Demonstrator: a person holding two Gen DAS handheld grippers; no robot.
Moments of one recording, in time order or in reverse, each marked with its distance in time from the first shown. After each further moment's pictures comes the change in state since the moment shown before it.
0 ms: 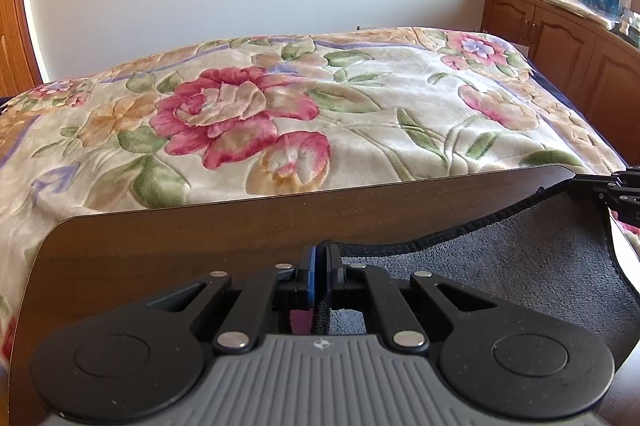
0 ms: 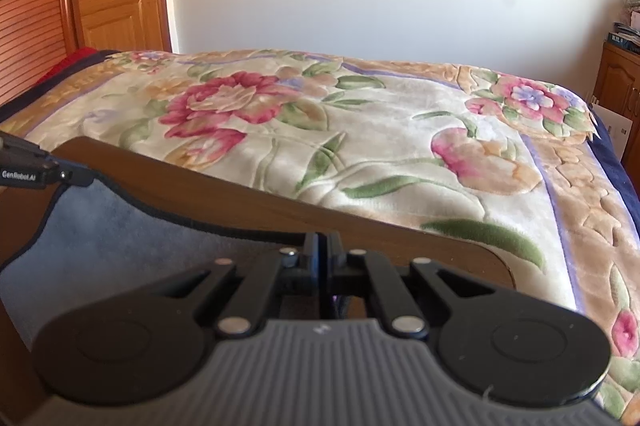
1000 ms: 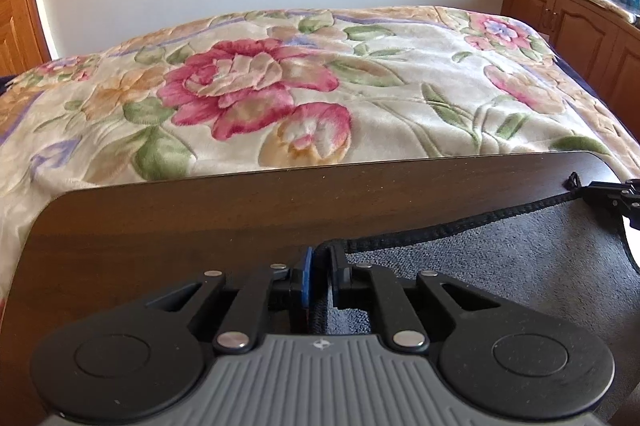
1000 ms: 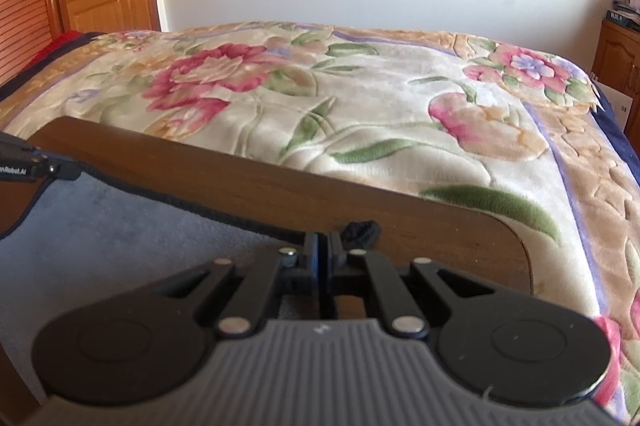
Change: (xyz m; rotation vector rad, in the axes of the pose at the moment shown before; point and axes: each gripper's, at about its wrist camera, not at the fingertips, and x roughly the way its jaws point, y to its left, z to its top) left arm 0.032 0.008 -0.010 -0.029 0.055 0.044; right arm 0.028 -0.009 -0.015 0.023 0.070 -0.020
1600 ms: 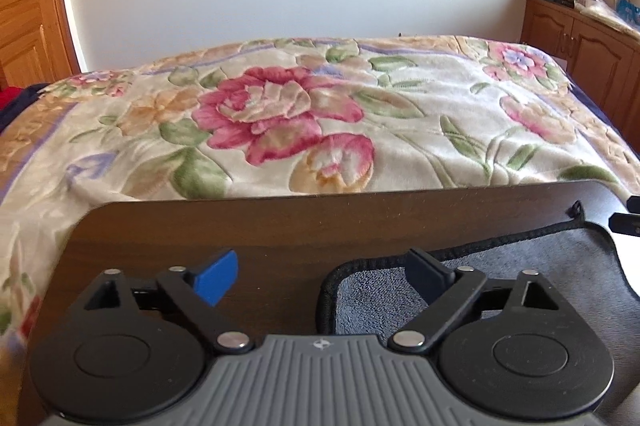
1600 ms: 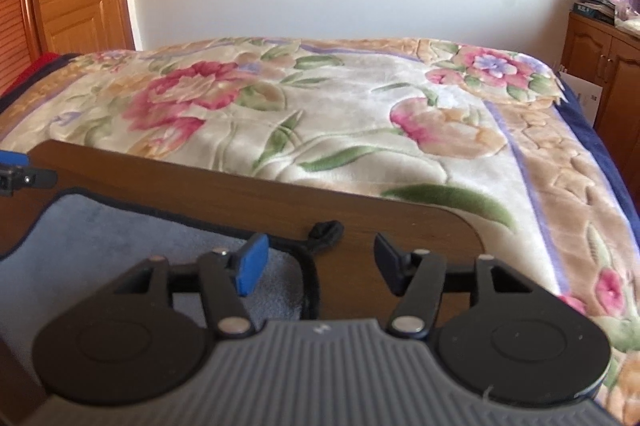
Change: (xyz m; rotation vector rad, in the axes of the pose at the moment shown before) left arm -0.038 0.003 0.005 -0.032 -0.074 0.071; right arm -0.034 -0.007 0.001 0.062 -0.031 -0.073
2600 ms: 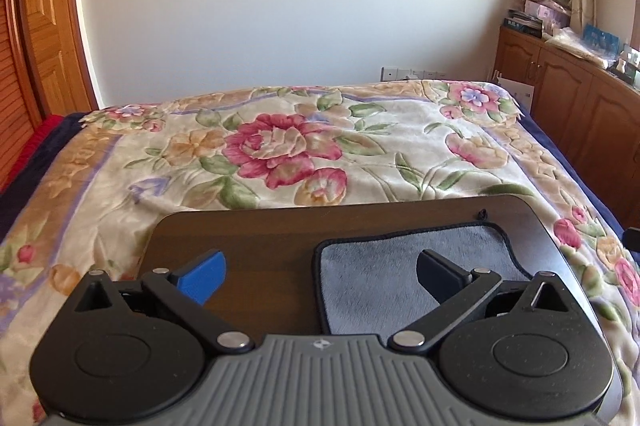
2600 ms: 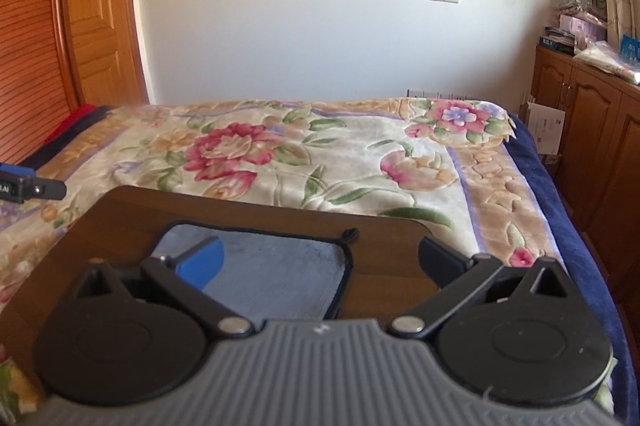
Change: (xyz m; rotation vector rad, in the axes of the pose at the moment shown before) left arm -0.202 0.004 -0.006 0.004 -0.060 -0.025; right arm -0.183 0.044 0.002 0.042 -0.115 -0.016
